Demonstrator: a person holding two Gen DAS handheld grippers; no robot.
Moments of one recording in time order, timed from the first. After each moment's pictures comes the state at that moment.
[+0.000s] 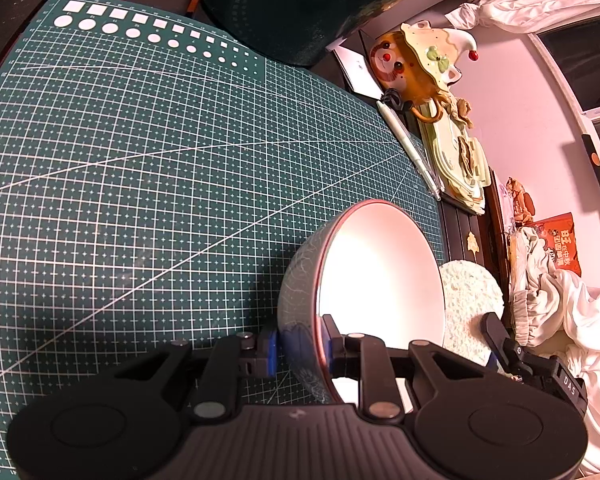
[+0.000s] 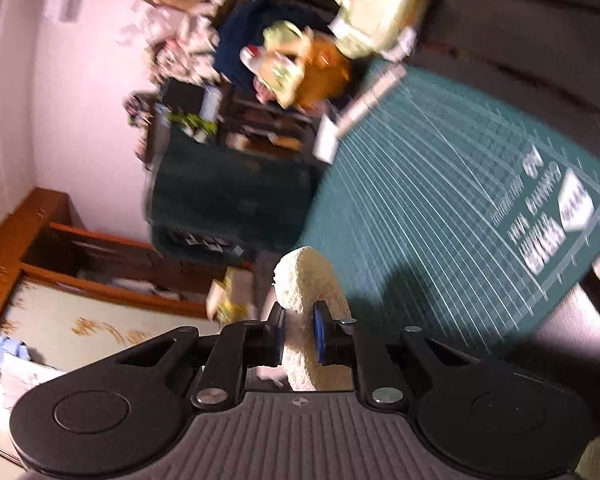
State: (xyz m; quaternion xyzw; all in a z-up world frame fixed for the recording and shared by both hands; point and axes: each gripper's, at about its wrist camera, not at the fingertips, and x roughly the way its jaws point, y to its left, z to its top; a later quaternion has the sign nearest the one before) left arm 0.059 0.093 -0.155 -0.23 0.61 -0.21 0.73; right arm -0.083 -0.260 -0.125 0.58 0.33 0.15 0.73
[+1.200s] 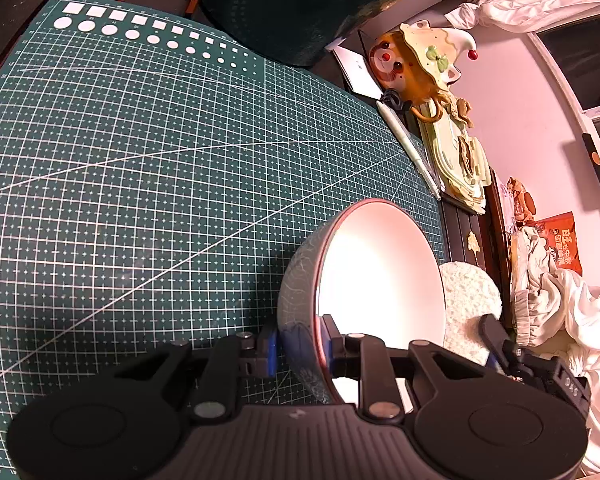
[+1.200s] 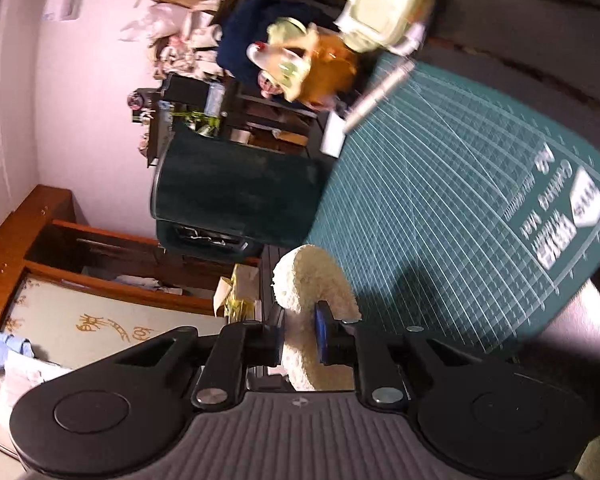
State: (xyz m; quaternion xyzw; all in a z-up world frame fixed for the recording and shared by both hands) left arm 0.056 0.088 -0.154 -0.23 0.61 -0.21 0.73; right arm -0.083 -0.258 -0.122 0.58 0.34 0.14 0.73
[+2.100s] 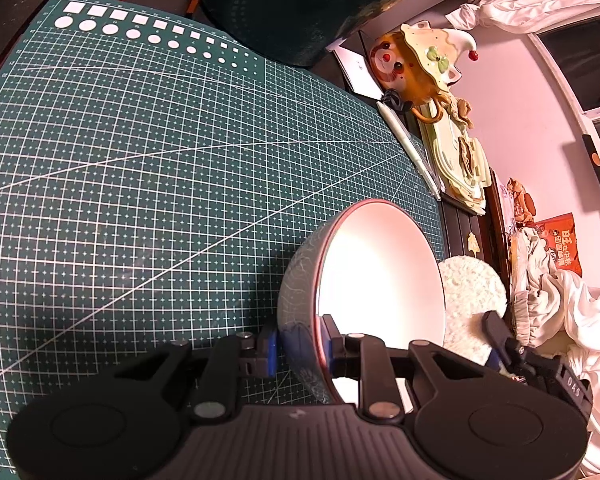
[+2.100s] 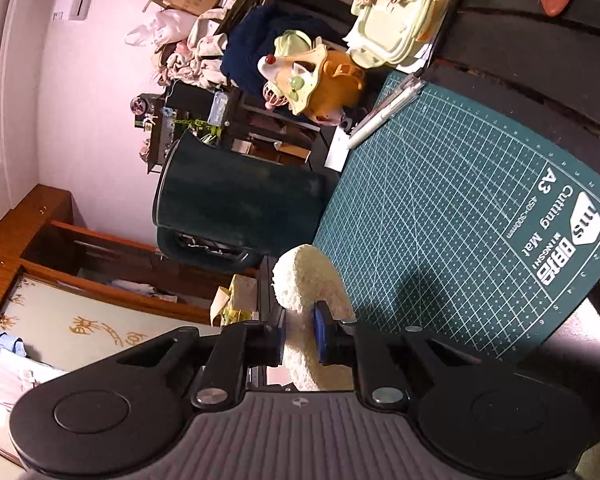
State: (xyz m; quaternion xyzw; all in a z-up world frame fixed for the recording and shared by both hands) left arm 0.053 0.093 -0.154 -0.24 0.61 -0.21 0.73; right arm -0.082 -0.259 -0.117 0.57 0.33 0.14 0.74
